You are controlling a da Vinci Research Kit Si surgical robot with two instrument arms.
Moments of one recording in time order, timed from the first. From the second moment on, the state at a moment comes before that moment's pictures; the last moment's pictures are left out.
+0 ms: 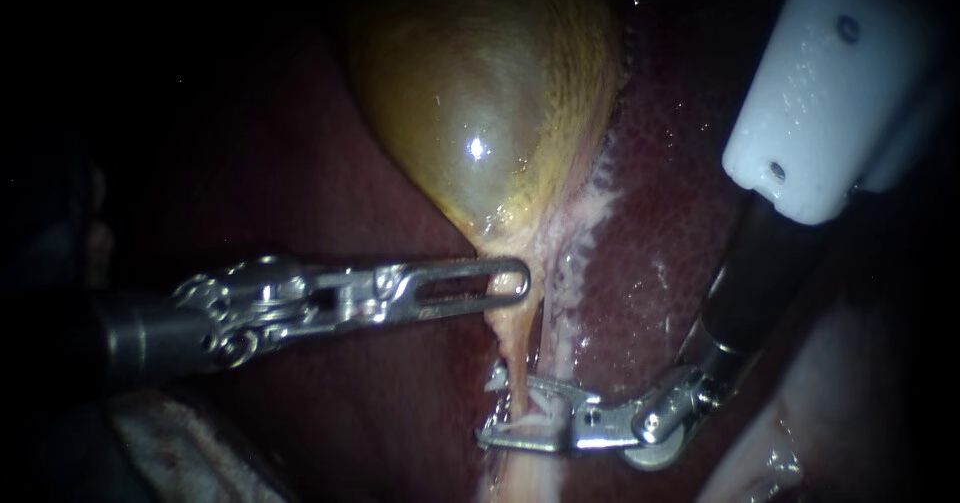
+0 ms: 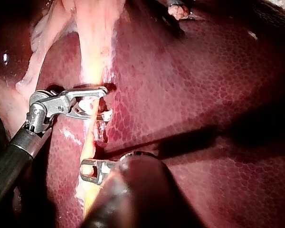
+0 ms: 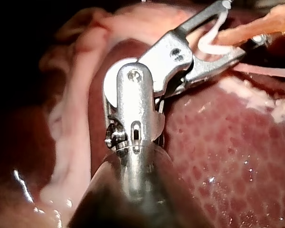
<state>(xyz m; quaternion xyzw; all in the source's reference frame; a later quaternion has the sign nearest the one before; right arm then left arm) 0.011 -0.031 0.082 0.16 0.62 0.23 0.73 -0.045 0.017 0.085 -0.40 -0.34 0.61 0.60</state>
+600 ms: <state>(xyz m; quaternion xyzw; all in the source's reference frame) 0.011 -0.031 0.082 0.16 0.62 0.23 0.73 -0.045 0.017 0.085 -0.40 -0.34 0.61 0.60</state>
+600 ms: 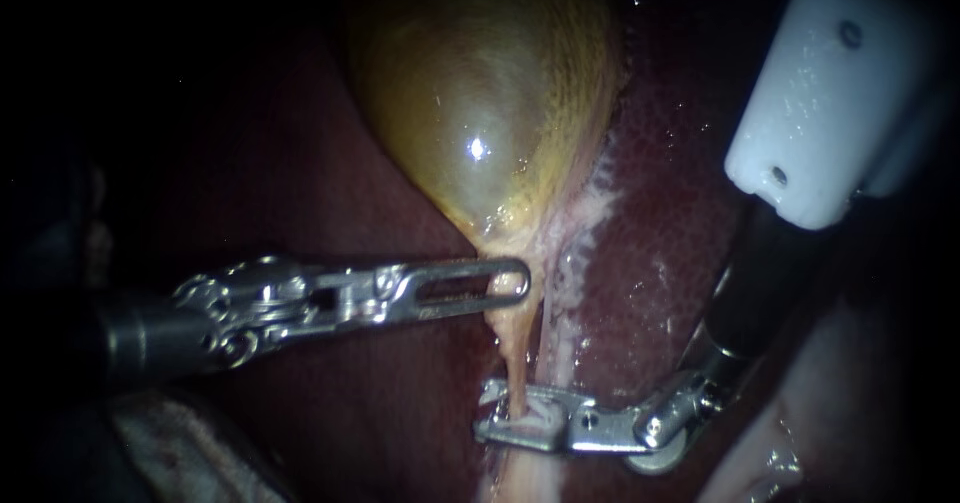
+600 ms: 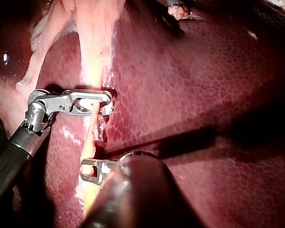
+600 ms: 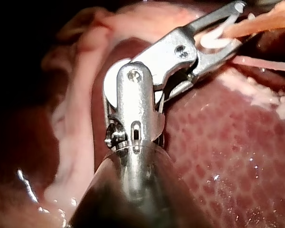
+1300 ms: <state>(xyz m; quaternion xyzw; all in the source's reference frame) 0.009 -0.031 0.082 0.16 0.62 0.23 0.74 -0.045 0.017 0.085 -0.40 -0.34 0.61 0.60</state>
